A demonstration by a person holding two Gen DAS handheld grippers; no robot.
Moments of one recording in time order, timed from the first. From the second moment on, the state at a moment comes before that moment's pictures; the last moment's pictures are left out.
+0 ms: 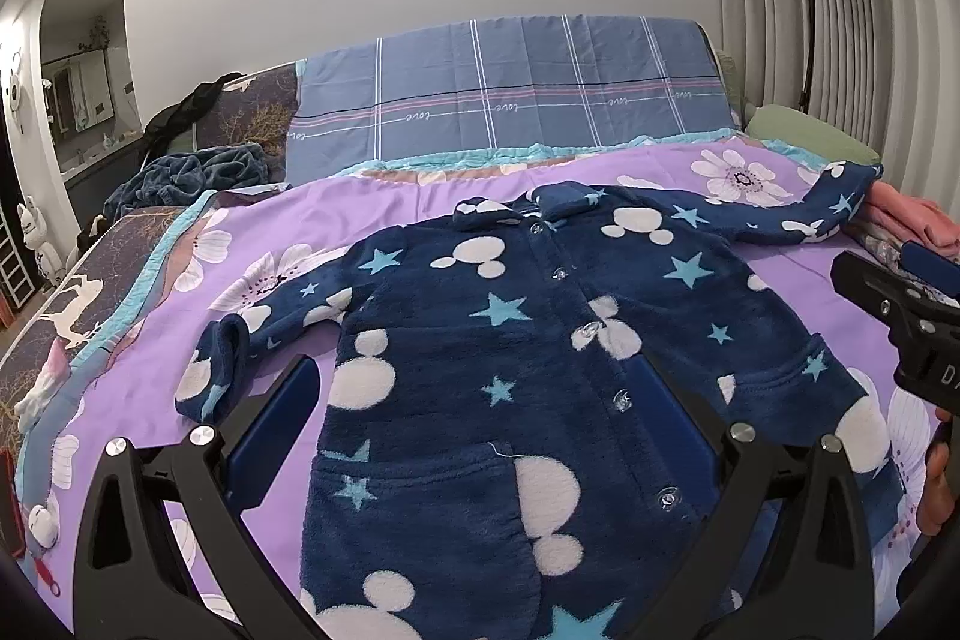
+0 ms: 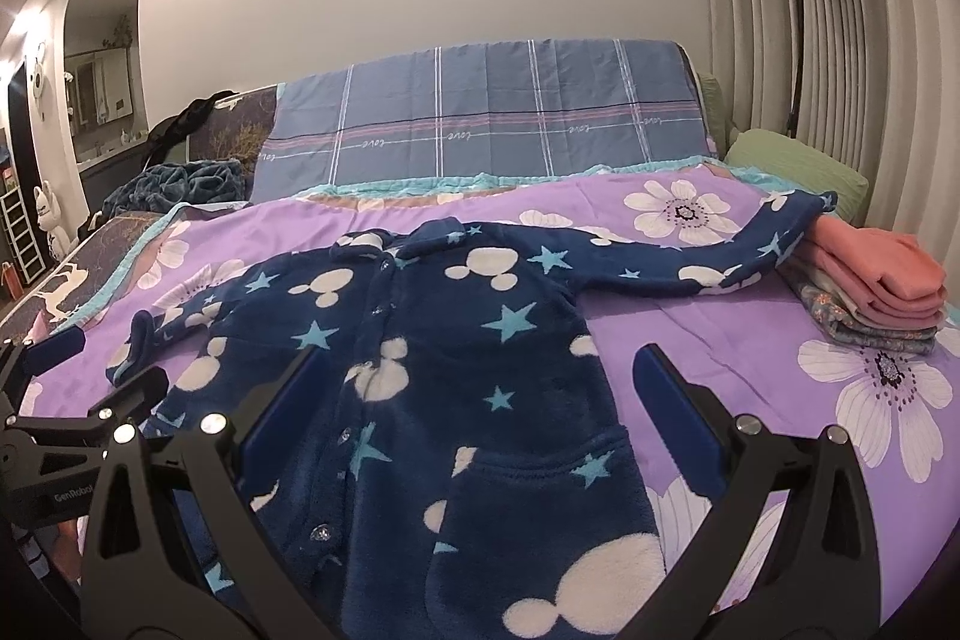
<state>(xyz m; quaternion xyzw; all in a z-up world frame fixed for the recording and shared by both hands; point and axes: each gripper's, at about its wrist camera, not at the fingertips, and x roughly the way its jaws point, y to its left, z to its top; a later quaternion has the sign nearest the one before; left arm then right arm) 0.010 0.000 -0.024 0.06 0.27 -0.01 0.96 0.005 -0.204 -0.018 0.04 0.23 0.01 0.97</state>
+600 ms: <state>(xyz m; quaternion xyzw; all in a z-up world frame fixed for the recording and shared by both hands) 0.003 0.021 -0.023 -0.01 0.23 0.00 0.97 -0.018 -0.173 -0.016 0.02 0.19 0.12 0.97</state>
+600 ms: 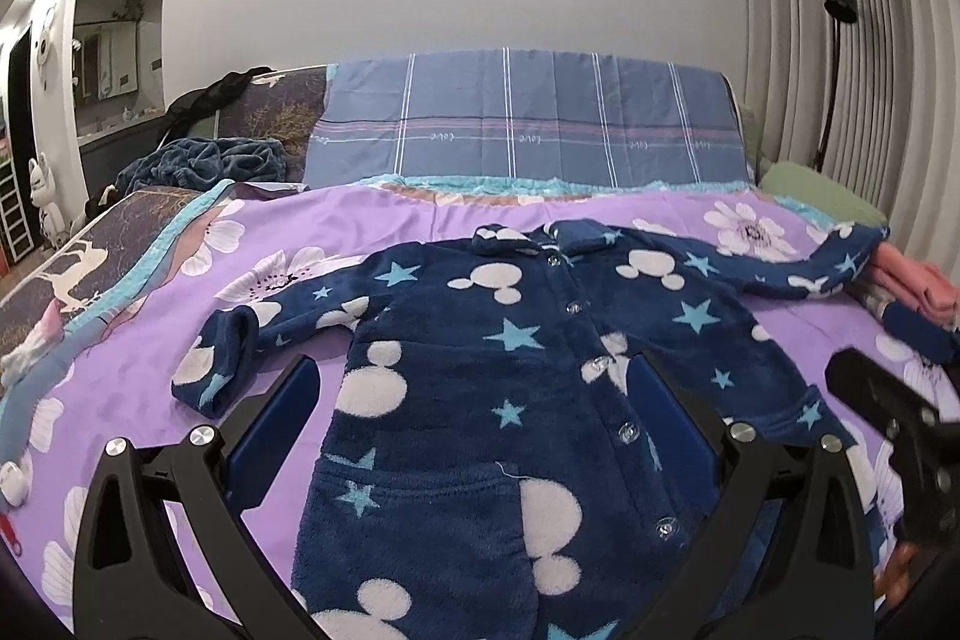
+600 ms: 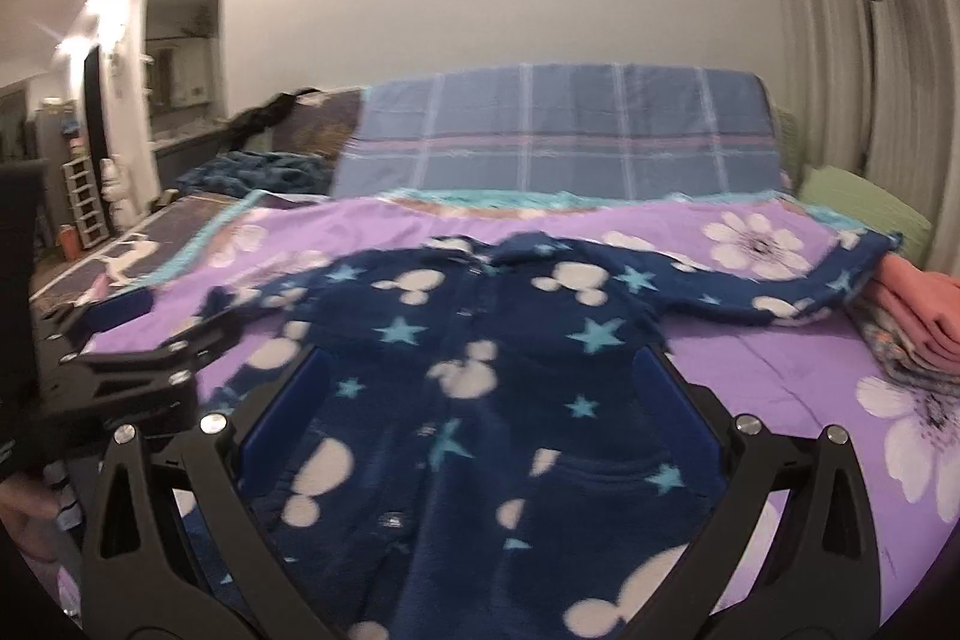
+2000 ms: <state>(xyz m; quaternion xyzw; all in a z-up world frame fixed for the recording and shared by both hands) 0.017 0.056 -0.040 -0.02 0.28 0.01 0.96 0.003 -0.171 -0.030 0.04 0.24 0.11 0.97</state>
